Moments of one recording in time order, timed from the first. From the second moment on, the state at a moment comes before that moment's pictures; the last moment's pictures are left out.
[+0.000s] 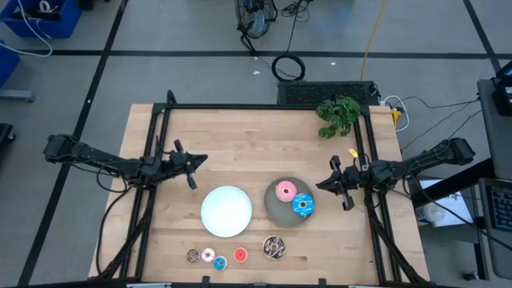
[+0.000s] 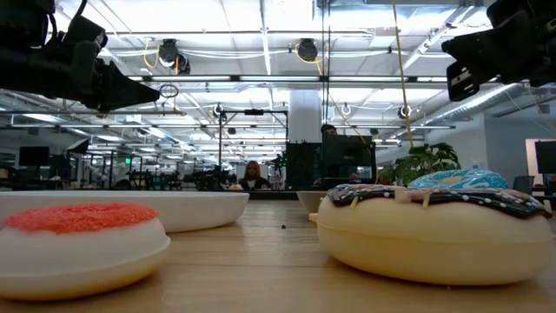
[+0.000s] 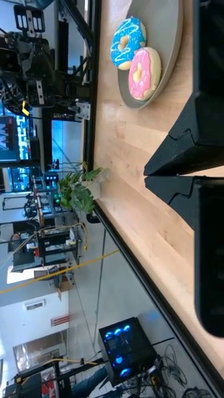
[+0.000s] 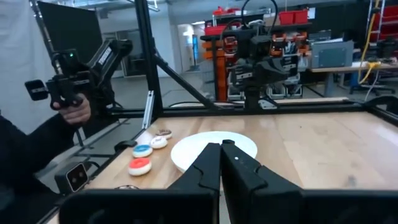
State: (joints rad) left arm -0.17 0.63 0.01 0.60 -0.57 0.04; right arm 0.28 0.44 0.02 0.50 0.10 0.10
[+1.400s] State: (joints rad) left arm -0.17 0.63 0.01 0.61 -0.57 0.03; right arm 0.34 1.21 0.66 0.28 0.13 0.22
